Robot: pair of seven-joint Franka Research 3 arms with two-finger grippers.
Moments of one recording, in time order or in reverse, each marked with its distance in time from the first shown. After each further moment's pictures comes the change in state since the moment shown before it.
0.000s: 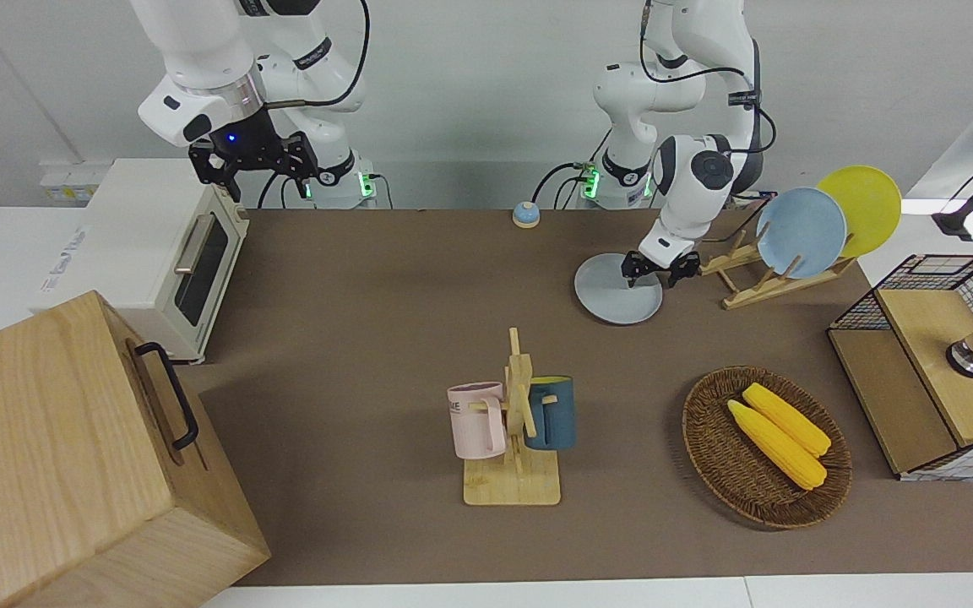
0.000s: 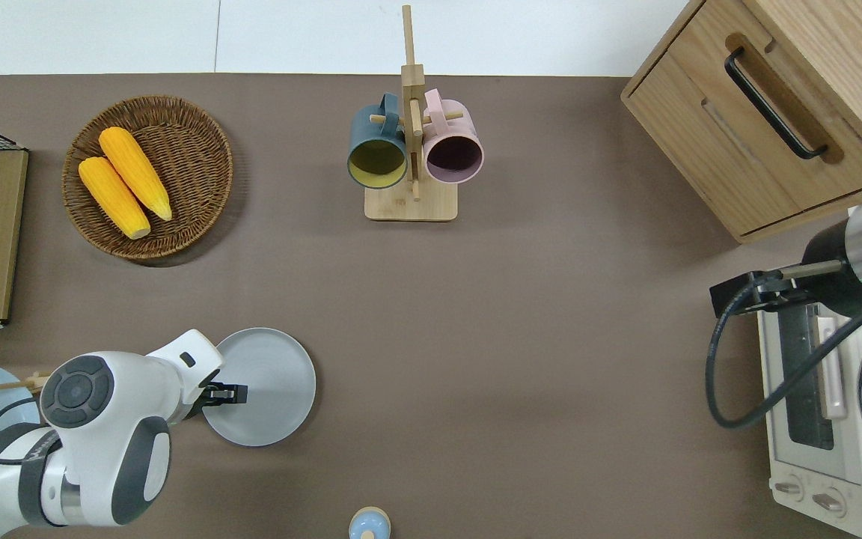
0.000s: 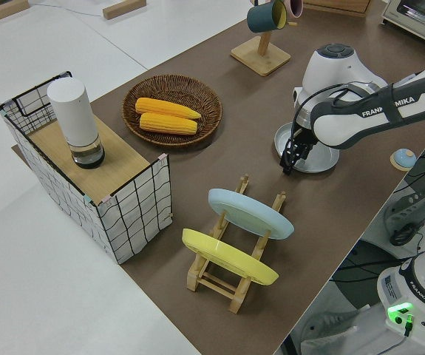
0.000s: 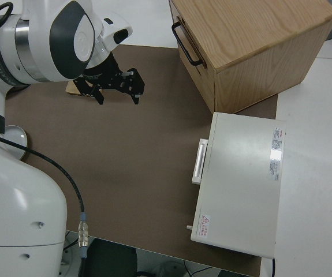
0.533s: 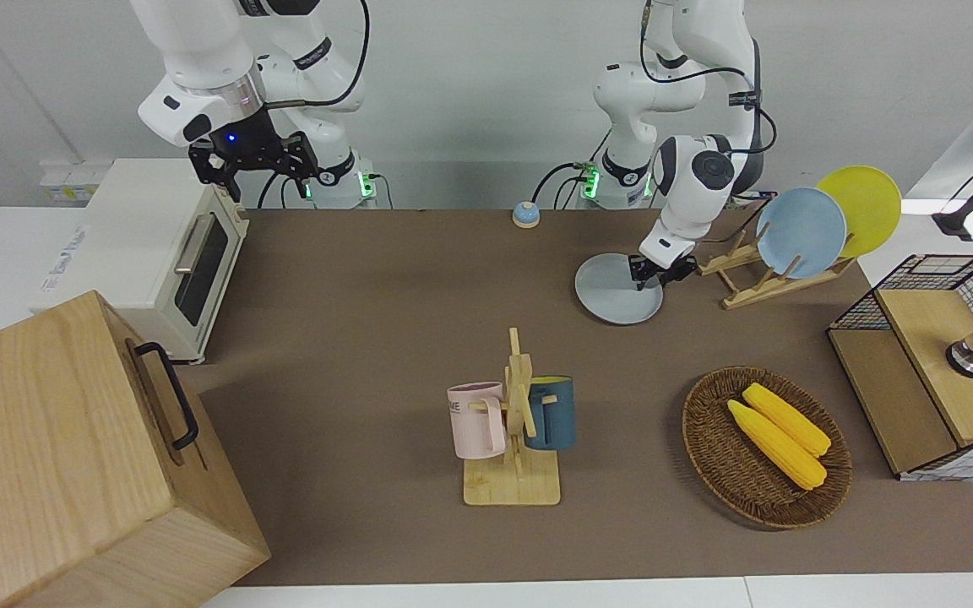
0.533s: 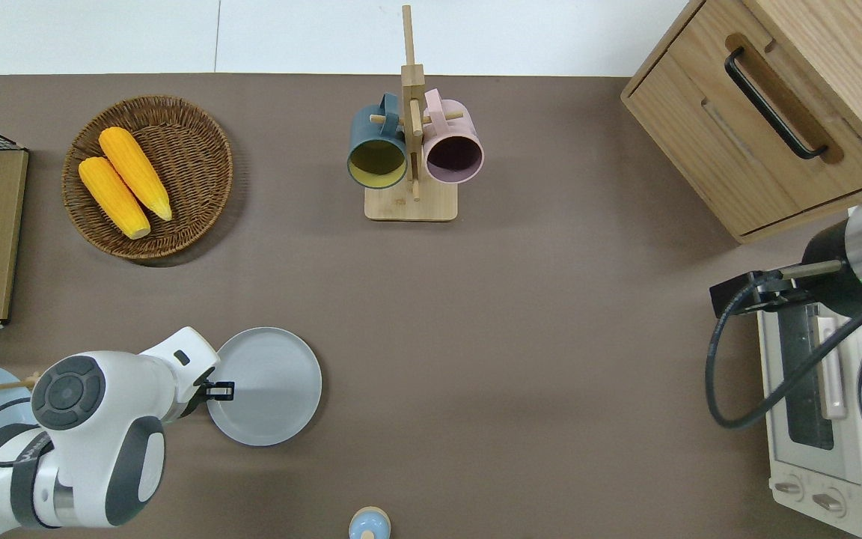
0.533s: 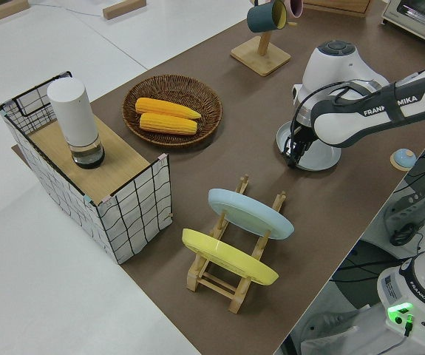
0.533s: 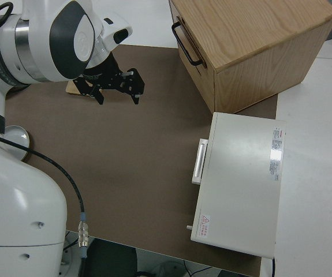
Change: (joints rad) left arm 0.001 -0.014 0.006 0.006 0.000 0.000 0.000; right arm 0.000 0.000 0.000 0.000 0.000 0.000 0.000
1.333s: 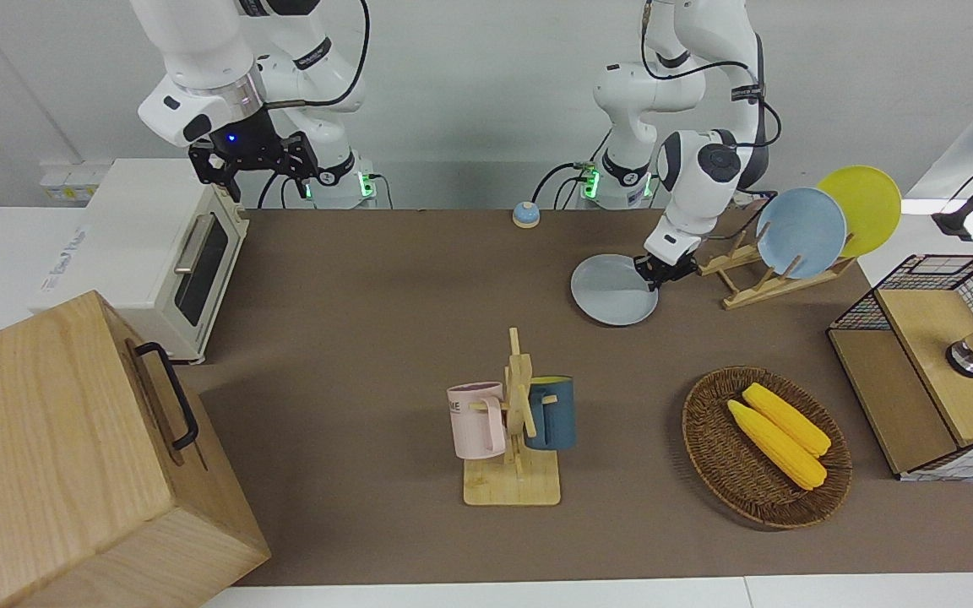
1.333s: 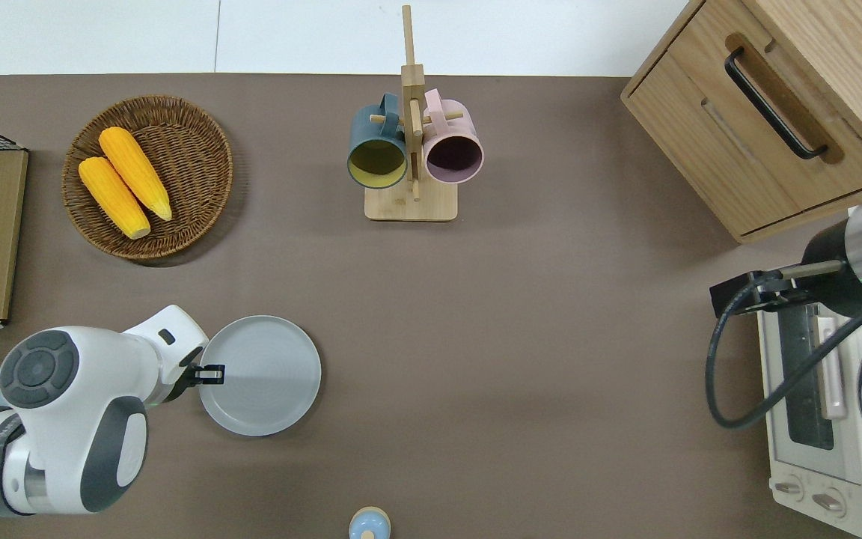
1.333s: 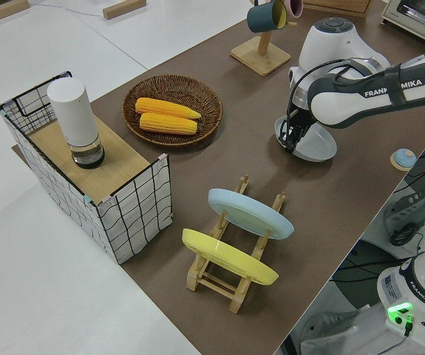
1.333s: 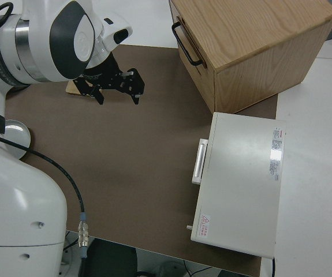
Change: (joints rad) left arm 0.000 -0.011 0.007 0.118 -0.006 -0.125 0.003; right arm 0.000 0.000 0.000 0.000 0.000 0.000 0.000
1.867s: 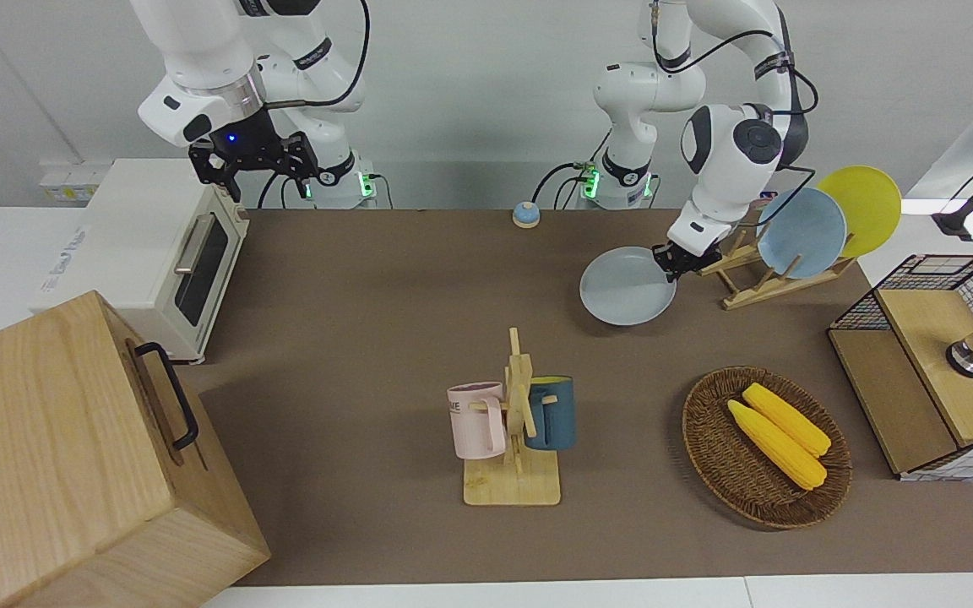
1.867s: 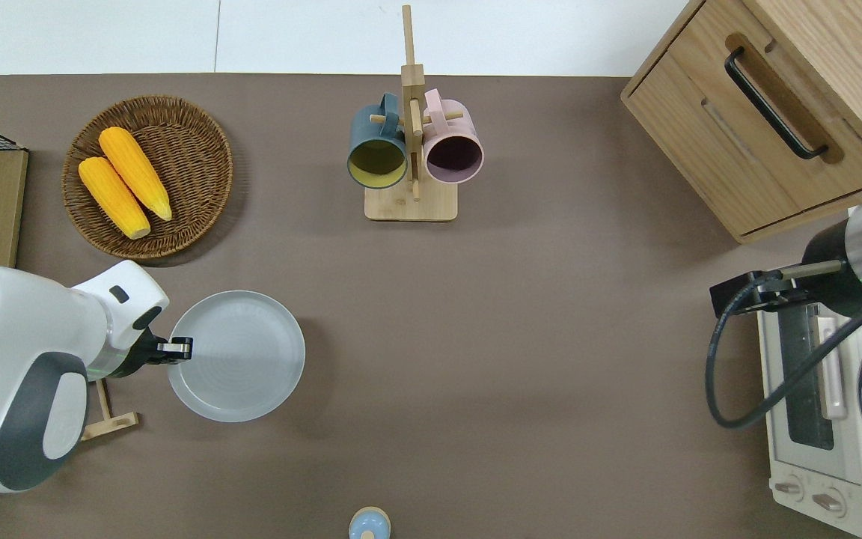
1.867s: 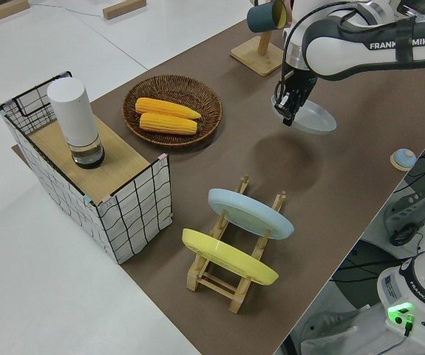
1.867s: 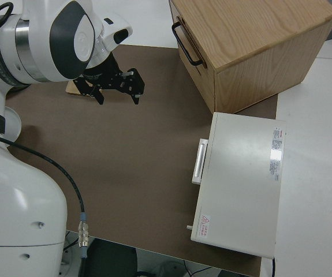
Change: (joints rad) left arm 0.004 -0.001 0.019 0.257 0.004 -0.304 0.000; right arm 0.000 0.000 0.000 0.000 0.000 0.000 0.000
